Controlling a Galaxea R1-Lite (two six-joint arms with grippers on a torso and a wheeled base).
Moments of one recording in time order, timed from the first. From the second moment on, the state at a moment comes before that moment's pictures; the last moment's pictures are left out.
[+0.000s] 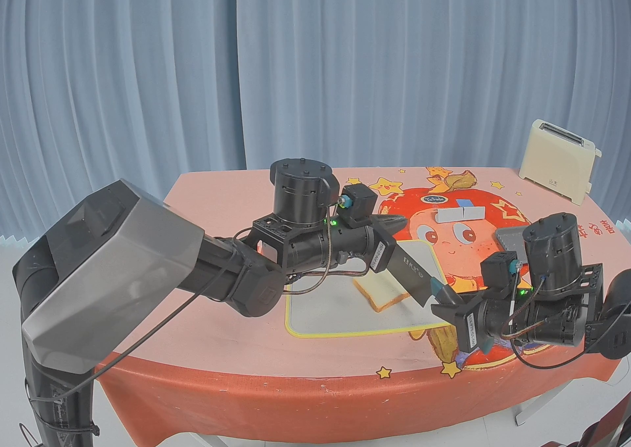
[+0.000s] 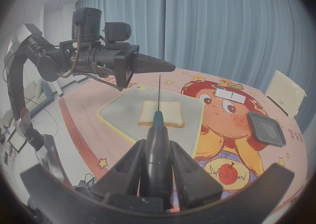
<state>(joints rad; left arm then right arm) -0.66 2.27 -1.39 -0.71 -0.34 0.15 0.65 1.60 -0.60 -0.35 -0.11 0.08</state>
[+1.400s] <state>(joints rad) -0.66 2.34 -1.33 -0.79 -0.34 0.14 0.65 1.62 -0.59 -0.35 -0.11 0.08</state>
